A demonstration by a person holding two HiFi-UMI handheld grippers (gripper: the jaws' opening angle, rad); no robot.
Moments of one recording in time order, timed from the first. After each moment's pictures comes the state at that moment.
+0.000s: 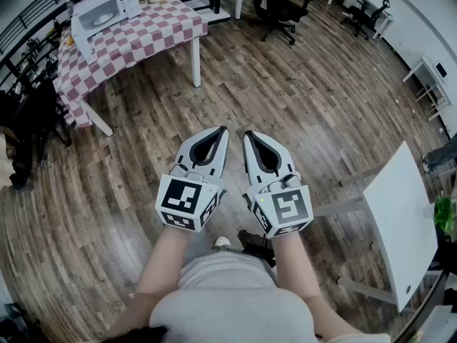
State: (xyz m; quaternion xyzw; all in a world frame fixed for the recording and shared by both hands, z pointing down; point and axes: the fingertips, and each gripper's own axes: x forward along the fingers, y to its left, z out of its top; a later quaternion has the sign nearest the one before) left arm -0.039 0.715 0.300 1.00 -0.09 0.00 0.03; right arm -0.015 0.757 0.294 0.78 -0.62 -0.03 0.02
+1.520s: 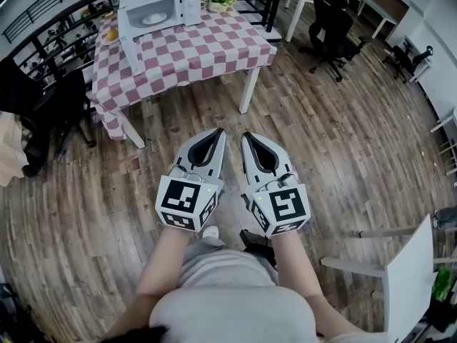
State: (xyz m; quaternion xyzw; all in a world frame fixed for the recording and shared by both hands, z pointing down) left arm -0.081 0.370 0.301 0.98 -0.20 0.00 0.04; right arm -0.046 0.407 0.297 0.72 -0.69 -0.02 0.03
